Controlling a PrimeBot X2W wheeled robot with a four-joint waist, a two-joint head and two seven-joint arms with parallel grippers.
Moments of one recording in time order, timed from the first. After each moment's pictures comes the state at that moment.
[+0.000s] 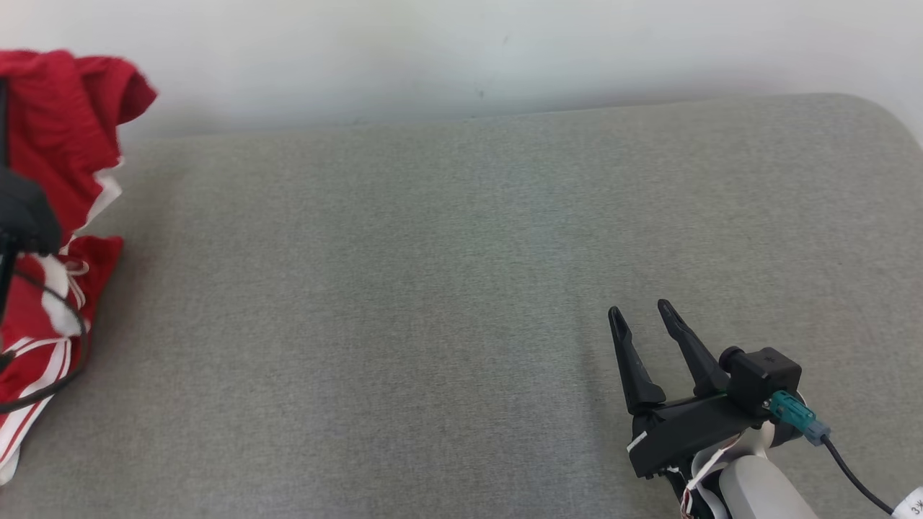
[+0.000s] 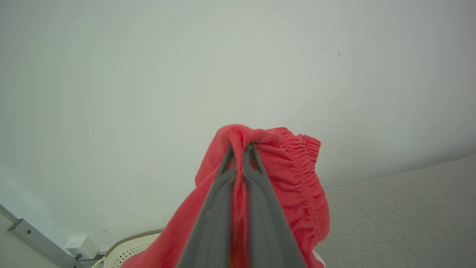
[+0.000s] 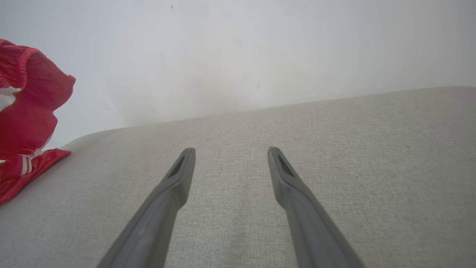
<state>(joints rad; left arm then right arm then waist) -1.11 0.45 -0.22 0.91 -0.19 -0.08 -0.19 -0.30 -0.16 0.37 0.26 0.33 0.13 -0.21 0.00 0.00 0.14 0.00</state>
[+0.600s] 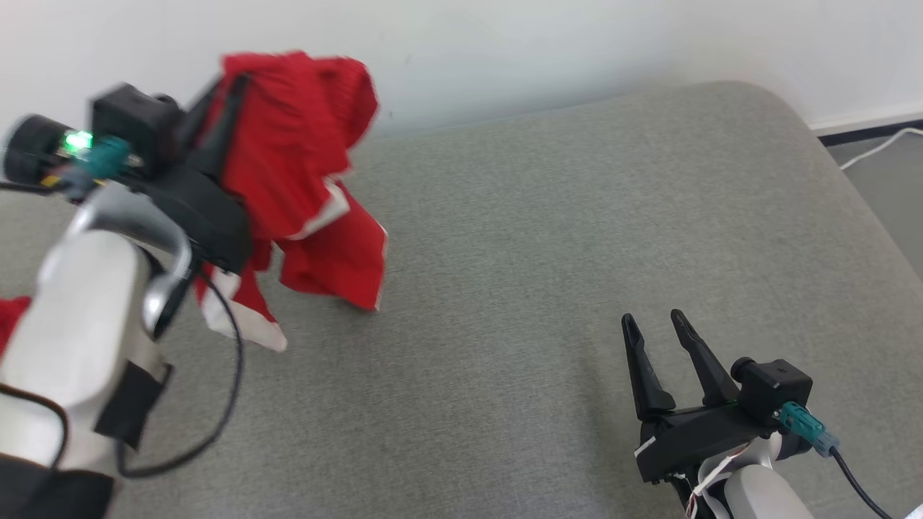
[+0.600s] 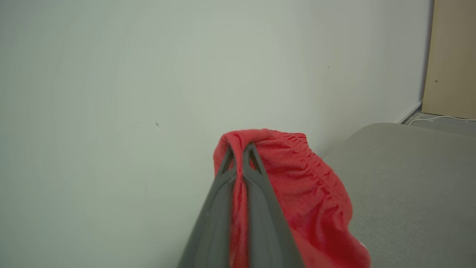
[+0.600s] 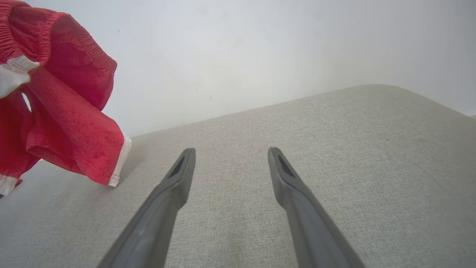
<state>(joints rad) -0.96 0.34 -0.35 0.38 -0.22 -0.10 0.00 -0.28 -0.14 0.34 0.29 0.34 0.13 -0.24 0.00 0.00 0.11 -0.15</state>
